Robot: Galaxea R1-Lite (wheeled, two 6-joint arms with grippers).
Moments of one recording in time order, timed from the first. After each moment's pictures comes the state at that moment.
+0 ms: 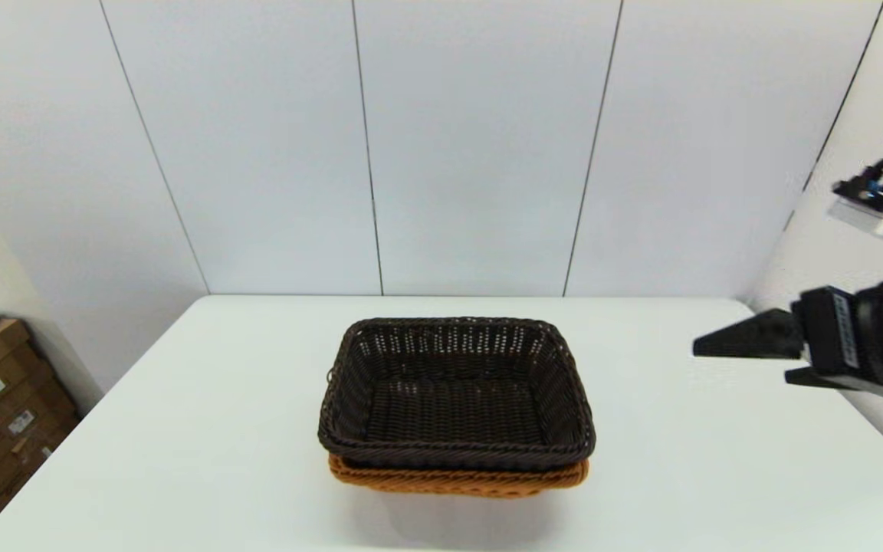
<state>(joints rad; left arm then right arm) 0.00 0.00 -0.05 0.12 0.01 -0.04 0.40 1.30 -1.17 0.67 0.03 0.52</state>
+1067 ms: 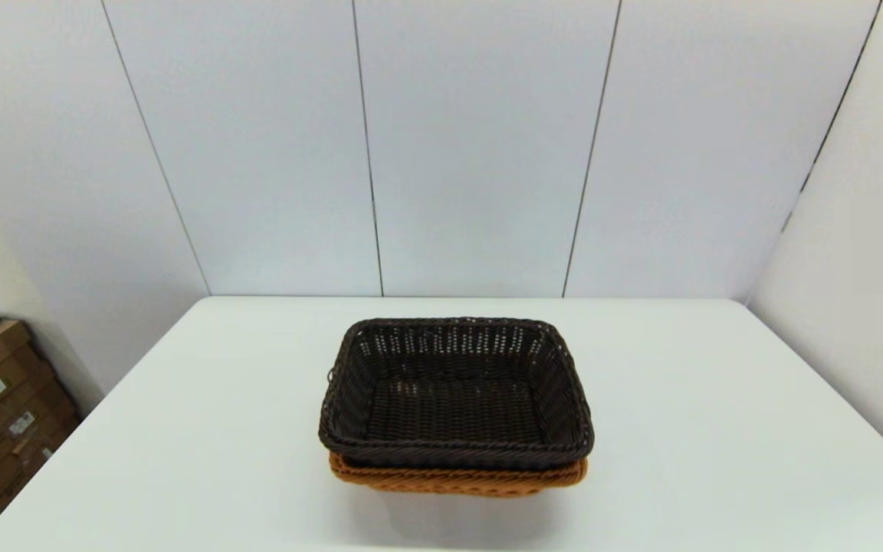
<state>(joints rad) 0.00 0.00 -0.05 0.12 0.01 -0.04 0.07 0.31 -0.67 0.76 -0.02 0.46</state>
